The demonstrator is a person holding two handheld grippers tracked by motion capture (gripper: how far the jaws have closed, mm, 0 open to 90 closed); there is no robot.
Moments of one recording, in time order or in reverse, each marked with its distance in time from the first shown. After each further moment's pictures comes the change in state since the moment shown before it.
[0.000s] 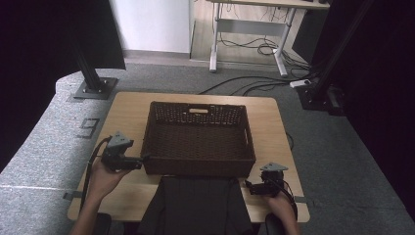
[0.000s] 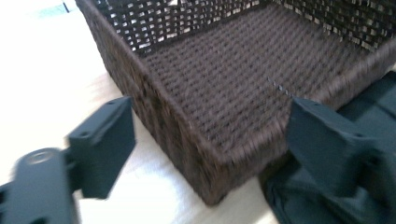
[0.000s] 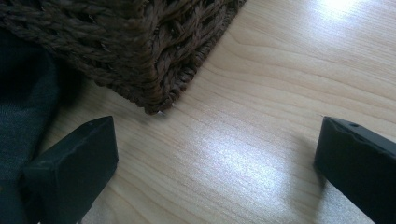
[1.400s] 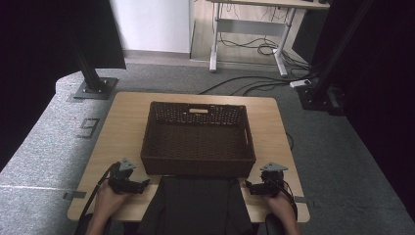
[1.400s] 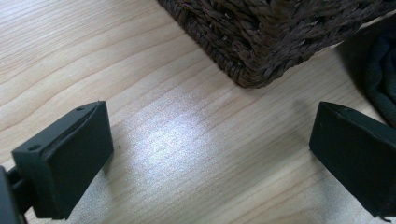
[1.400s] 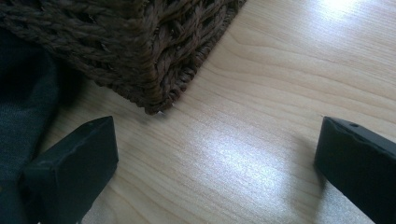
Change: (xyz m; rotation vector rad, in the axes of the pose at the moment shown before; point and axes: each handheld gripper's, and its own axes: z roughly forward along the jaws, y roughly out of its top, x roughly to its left) left arm 0.006 -0.103 0.062 0.194 0.042 -0.028; right arm 0.000 0.000 0.000 -0.001 0.000 0.001
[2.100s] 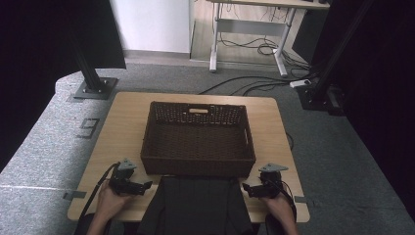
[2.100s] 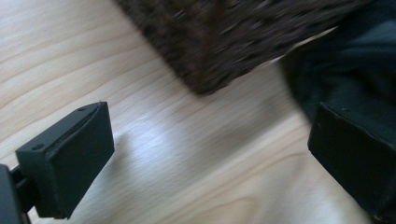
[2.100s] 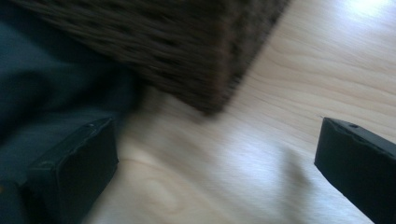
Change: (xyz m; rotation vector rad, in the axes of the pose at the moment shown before) left arm -0.015 0.010 -0.017 -0.014 -0.108 -0.037; right arm 0.015 0.009 -0.016 0.009 0.087 0.012
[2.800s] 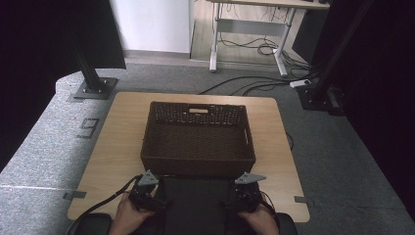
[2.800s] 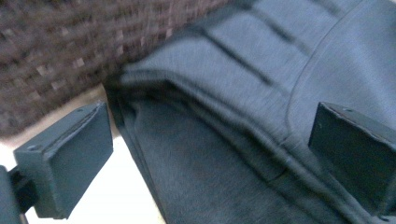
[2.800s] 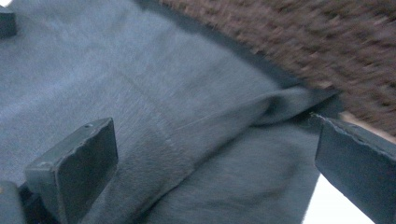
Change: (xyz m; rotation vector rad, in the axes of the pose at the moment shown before) left arm -0.081 0.004 0.009 0.010 -0.125 0.090; right arm 0.092 0.015 -0.009 0.032 0.157 -0.061
